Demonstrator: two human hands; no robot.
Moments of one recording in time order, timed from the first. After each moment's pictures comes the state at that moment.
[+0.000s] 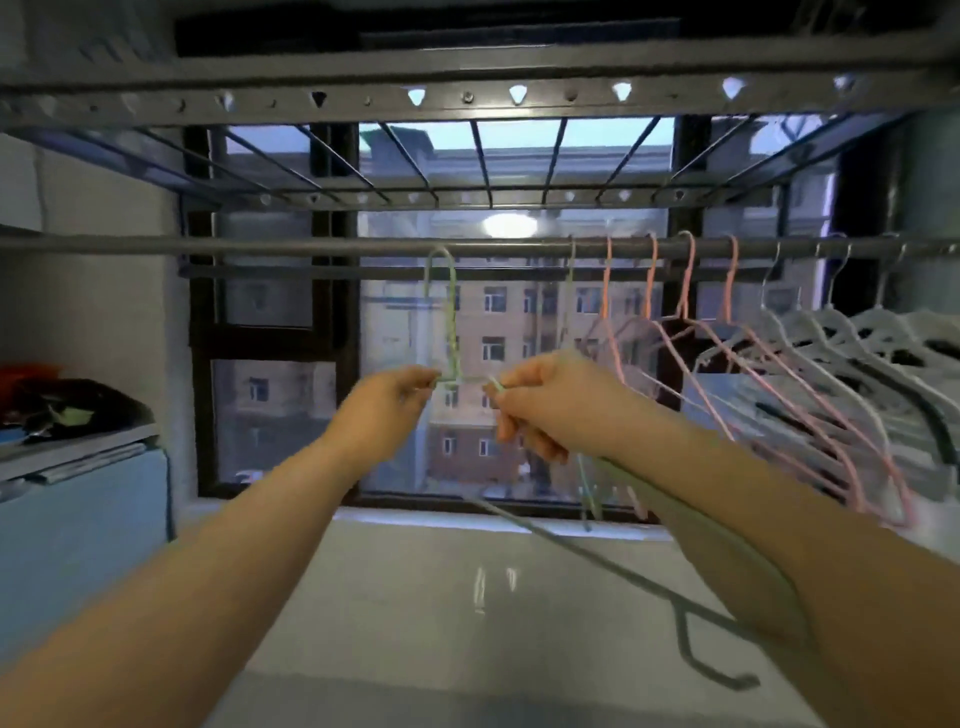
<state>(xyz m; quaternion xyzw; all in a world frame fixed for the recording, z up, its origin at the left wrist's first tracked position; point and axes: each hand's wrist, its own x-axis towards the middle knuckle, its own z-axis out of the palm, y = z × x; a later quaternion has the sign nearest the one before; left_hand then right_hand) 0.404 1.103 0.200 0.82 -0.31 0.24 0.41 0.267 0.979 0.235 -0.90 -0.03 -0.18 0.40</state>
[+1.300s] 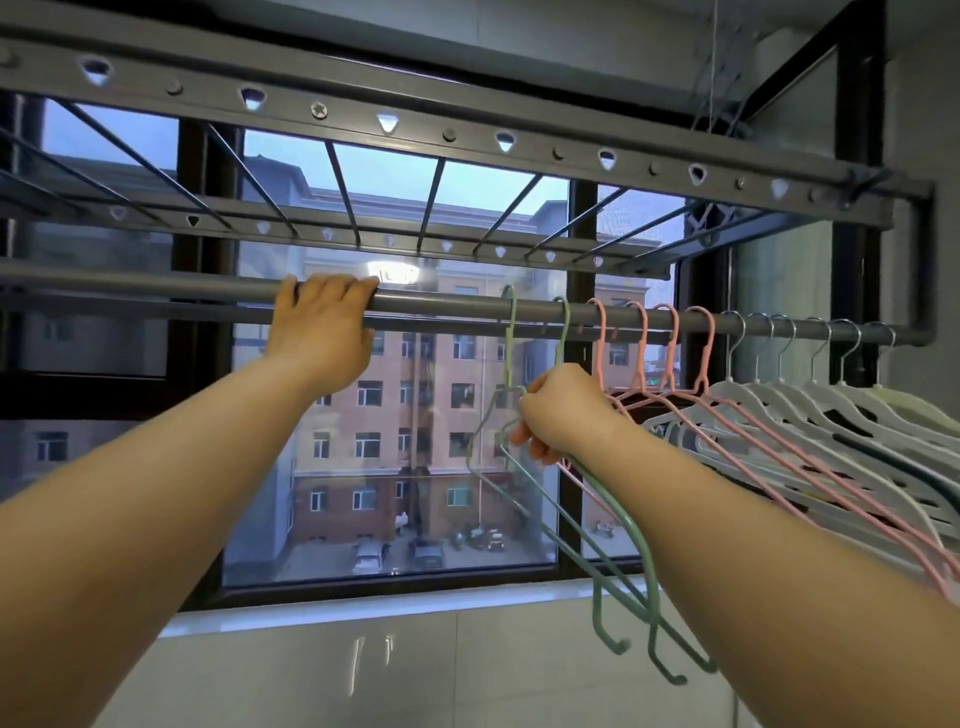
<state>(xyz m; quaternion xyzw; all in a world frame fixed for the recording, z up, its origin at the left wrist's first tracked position) 0.546 1.101 0.312 0.80 -0.34 0.45 0.18 0.380 0.971 0.284 -0.86 0.23 -0.28 0.35</state>
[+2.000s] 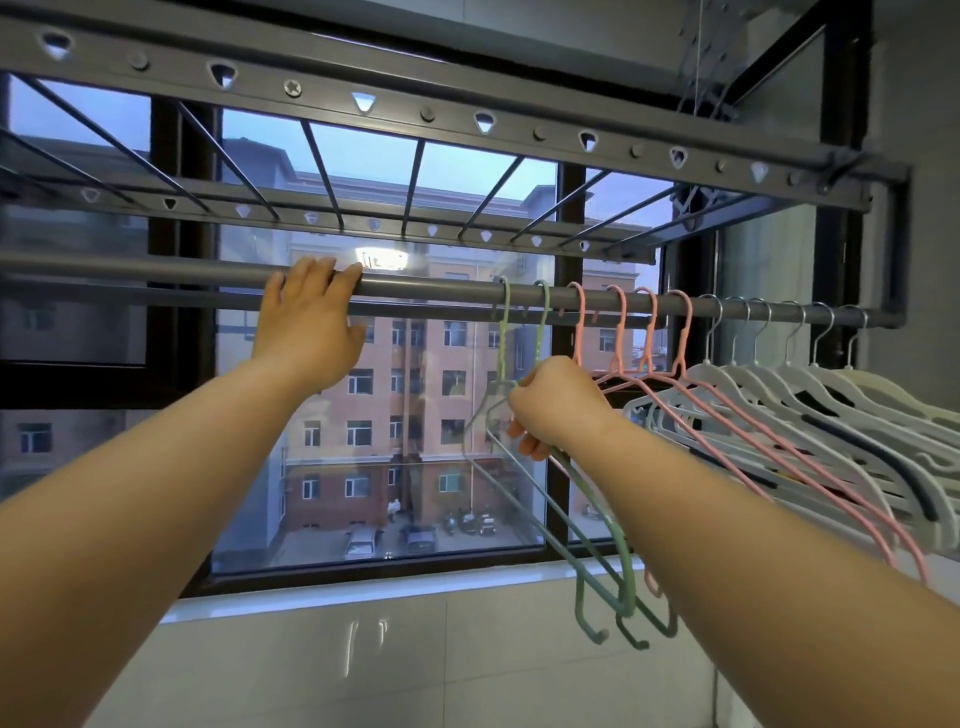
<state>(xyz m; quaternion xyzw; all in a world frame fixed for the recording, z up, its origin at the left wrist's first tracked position) 0.544 1.093 0.300 0.80 -0.33 0.45 0.21 0.375 0.964 0.277 -0.88 0.25 -0.27 0.30</state>
